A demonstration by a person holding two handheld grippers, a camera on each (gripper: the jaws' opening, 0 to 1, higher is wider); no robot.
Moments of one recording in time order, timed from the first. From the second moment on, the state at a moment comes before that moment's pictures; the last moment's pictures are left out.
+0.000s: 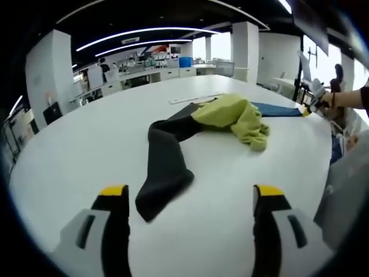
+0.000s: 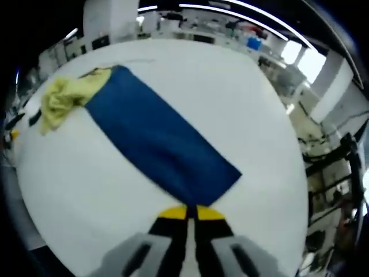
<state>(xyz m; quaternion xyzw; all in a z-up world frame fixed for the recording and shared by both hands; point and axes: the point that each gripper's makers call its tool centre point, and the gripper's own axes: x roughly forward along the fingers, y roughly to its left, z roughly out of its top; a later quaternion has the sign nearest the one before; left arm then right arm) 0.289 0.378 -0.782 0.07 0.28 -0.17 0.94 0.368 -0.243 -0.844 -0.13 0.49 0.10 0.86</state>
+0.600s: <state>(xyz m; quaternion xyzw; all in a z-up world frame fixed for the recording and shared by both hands) 0.293 0.374 -0.777 0.06 0.27 -0.18 0.95 0.385 -0.224 -0.819 0.00 0.43 0.09 0.90</state>
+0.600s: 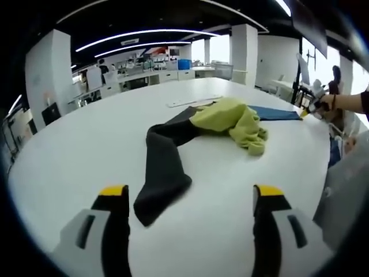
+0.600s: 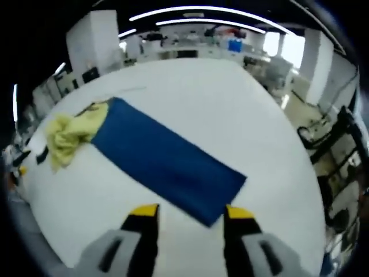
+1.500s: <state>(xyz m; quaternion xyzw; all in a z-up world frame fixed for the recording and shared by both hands) 0.329 0.265 -0.768 0.04 0.23 -0.29 0.93 0.400 -0.038 -0.787 -0.03 0.38 0.30 0.87</state>
